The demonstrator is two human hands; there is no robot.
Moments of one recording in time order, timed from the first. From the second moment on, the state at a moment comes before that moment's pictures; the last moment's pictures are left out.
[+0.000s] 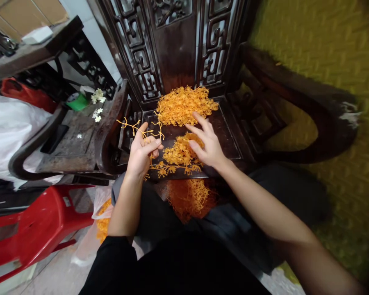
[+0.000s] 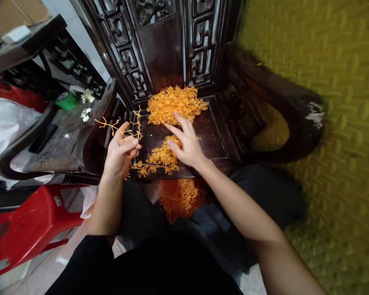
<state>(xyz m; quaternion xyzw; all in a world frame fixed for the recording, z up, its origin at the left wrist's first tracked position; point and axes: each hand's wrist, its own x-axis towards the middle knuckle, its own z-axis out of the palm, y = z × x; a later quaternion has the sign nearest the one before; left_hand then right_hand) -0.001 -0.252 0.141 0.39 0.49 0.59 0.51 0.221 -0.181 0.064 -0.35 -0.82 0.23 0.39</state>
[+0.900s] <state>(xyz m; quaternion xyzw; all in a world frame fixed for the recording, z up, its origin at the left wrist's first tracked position) 0.001 -0.250 0.139 0.47 0.48 0.37 0.64 0.209 -0.198 0.092 -0.33 -0.33 0.72 0.52</state>
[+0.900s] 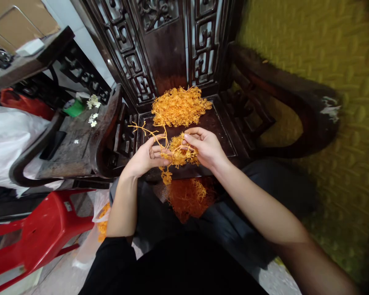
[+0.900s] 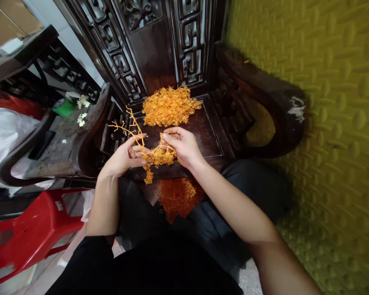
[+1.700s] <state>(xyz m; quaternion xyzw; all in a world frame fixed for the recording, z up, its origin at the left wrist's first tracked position) 0.032 -0.254 0.140 0.39 0.45 0.49 0.63 0.215 -0.228 0.121 -0.28 -0.83 0.20 0.44</state>
